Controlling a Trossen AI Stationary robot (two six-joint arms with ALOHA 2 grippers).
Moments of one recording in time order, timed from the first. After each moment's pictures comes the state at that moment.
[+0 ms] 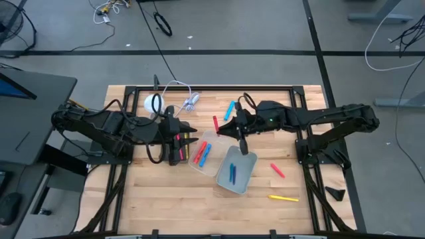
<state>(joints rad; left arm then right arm) -0.32 1.28 1.48 -0.58 -0.47 -0.19 0.04 1.33 1.15 -0.04 -0.07 0.07</state>
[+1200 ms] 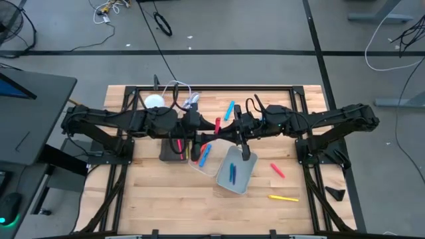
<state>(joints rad) -0.17 1.43 1.48 -0.22 -0.24 -0.17 0.12 1.33 1.15 0.17 -0.03 0.09</state>
